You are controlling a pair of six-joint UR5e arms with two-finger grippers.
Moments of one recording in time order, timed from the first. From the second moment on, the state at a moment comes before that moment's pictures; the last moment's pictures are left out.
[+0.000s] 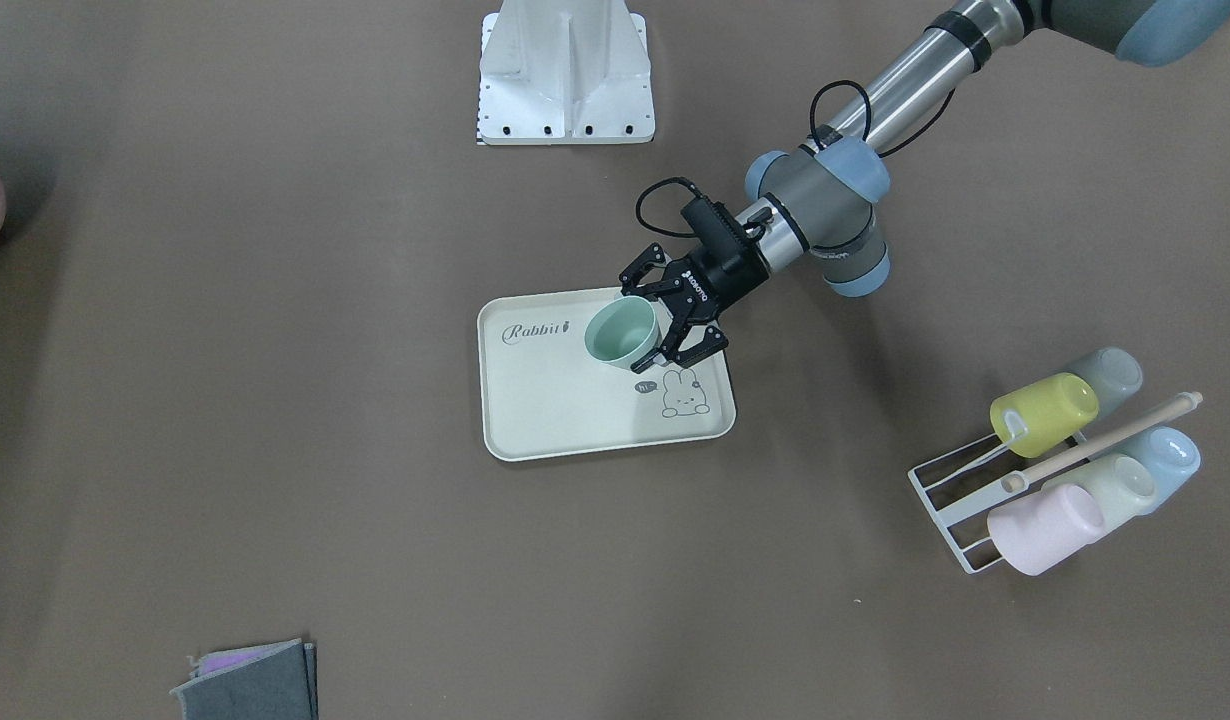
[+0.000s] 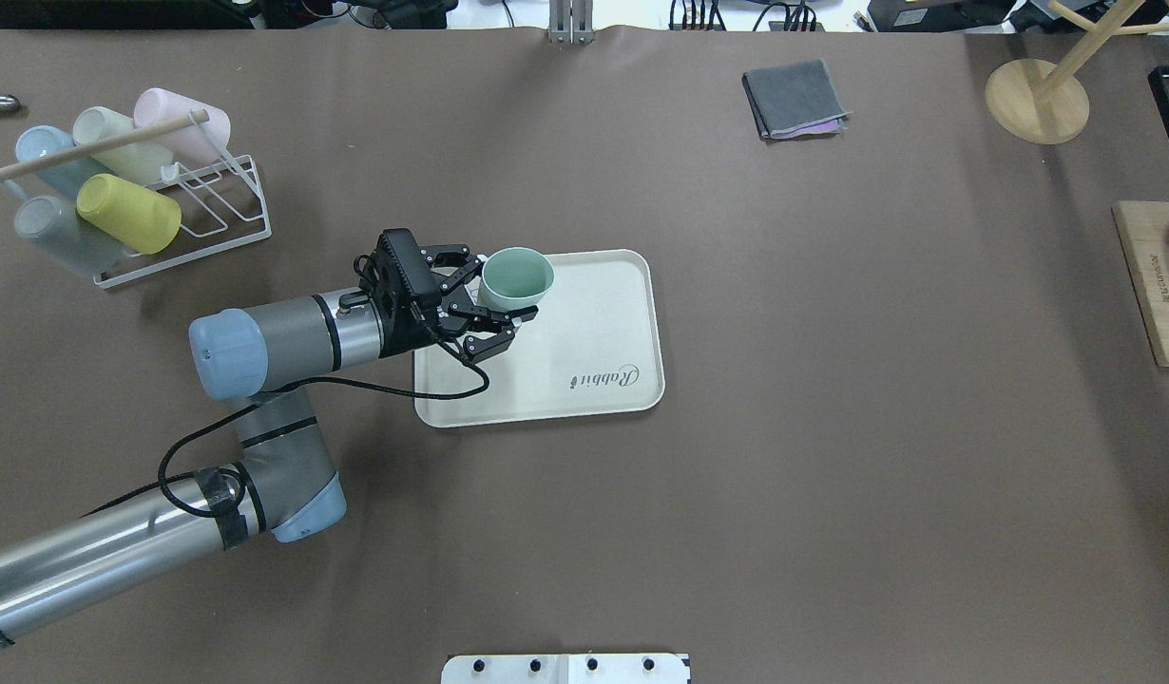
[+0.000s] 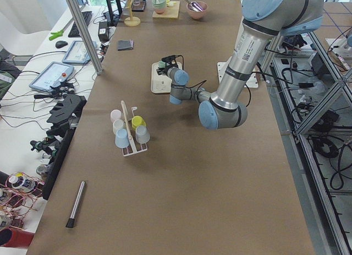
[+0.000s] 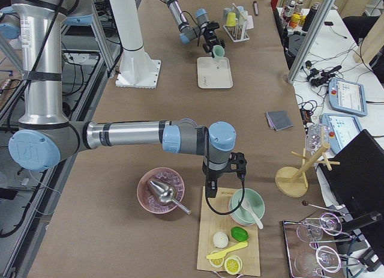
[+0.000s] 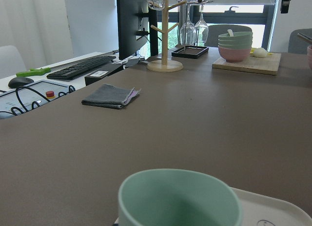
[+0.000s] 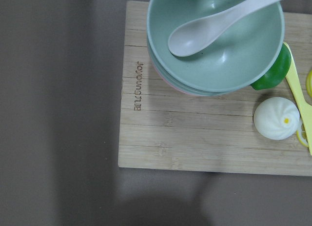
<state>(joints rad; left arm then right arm) -0.52 -2.15 -1.19 -3.20 -1.62 -0.36 1.56 -1.62 1.71 -1.70 2.30 -0.05</state>
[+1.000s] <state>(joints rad) -0.50 -2.24 -1.13 -3.09 -1.75 -0.30 1.56 -1.62 1.71 -1.70 2.30 -0.05</state>
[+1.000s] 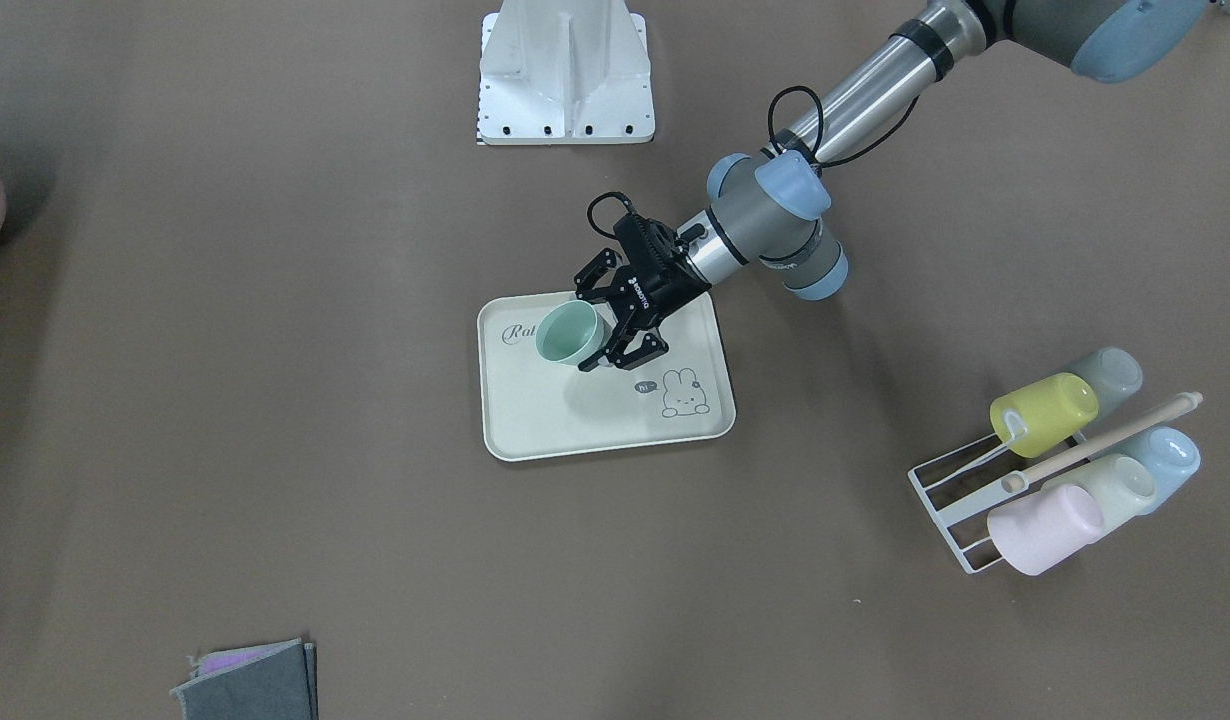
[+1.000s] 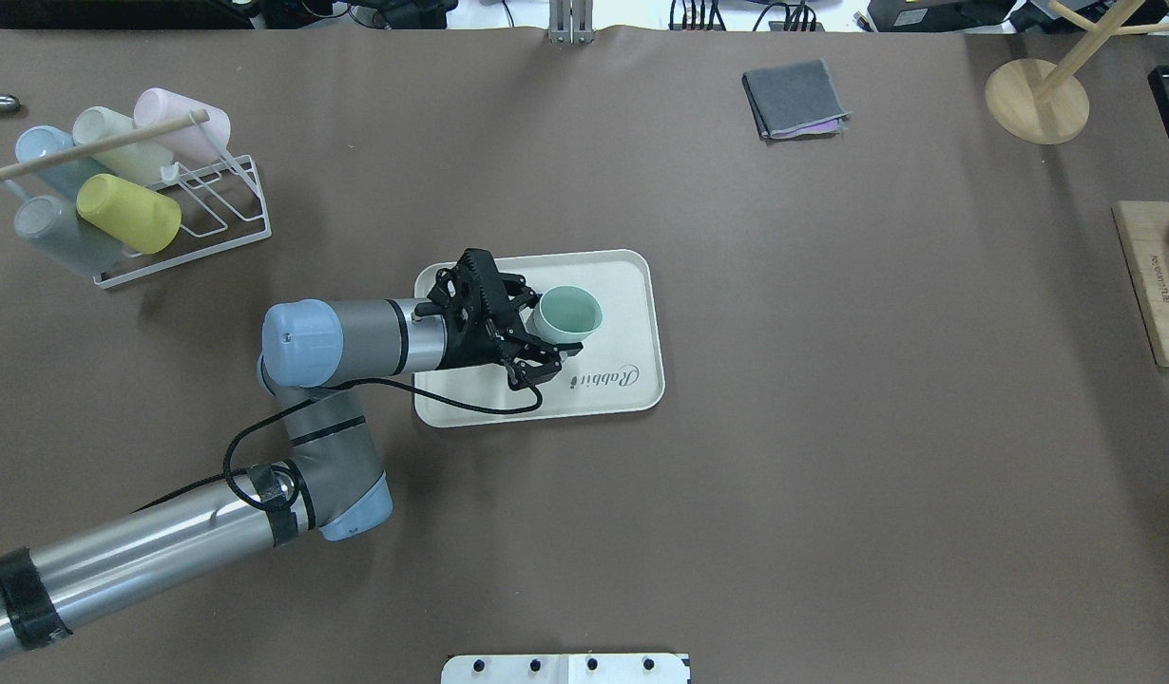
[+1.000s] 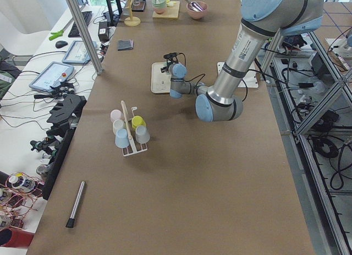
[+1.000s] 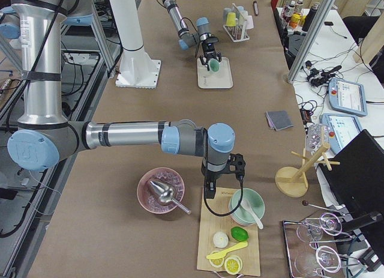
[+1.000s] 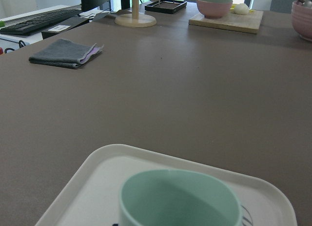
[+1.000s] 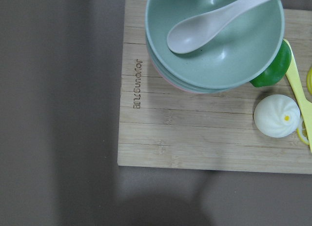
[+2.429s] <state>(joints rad) -0.49 -2.24 -1.02 -3.35 -1.73 -0.35 1.56 -1.62 1.71 -1.70 2.32 -0.05</state>
